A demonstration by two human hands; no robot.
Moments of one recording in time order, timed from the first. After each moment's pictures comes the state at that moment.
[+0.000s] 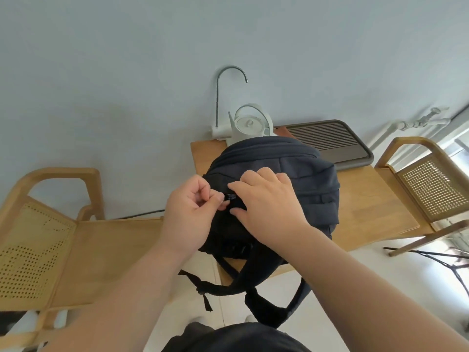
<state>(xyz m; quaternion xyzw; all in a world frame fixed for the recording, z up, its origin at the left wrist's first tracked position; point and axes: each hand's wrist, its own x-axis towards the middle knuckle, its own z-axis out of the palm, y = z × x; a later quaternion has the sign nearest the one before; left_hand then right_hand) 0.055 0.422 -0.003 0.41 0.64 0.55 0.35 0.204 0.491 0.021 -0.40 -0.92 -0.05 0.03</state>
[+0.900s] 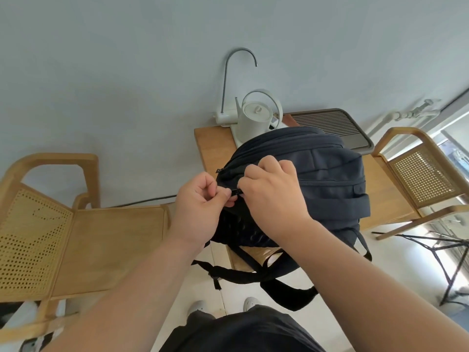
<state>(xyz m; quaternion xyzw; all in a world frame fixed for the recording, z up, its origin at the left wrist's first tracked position) 0.015 0.410 -0.032 0.36 0.59 0.58 0.43 0.159 0.469 0.006 -0.39 -0.91 -0.15 0.06</state>
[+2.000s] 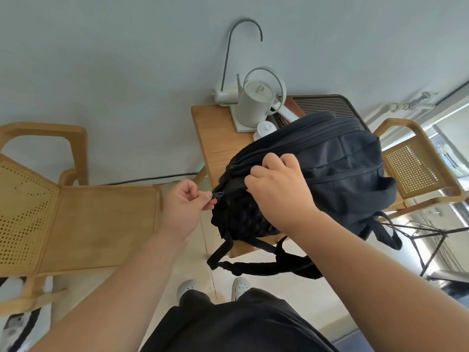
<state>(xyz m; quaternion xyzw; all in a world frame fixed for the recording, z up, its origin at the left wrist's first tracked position) -0.003 0.400 -0.128 0.24 0.60 0.58 0.50 0.173 0.466 -0.021 -0.33 -0.92 -0.20 -0.02</state>
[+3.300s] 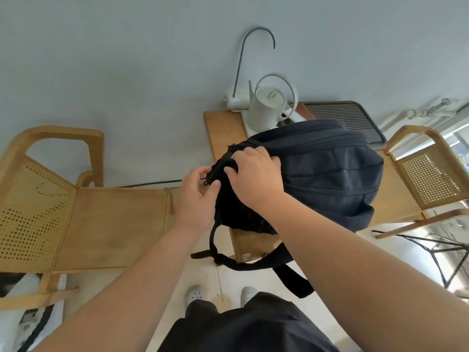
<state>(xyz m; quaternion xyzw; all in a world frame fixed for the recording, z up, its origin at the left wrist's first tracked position) -0.001 0.412 -0.114 0.34 0.69 0.52 0.37 0.107 0.498 -0.056 -0.50 -0.86 0.00 0.04</state>
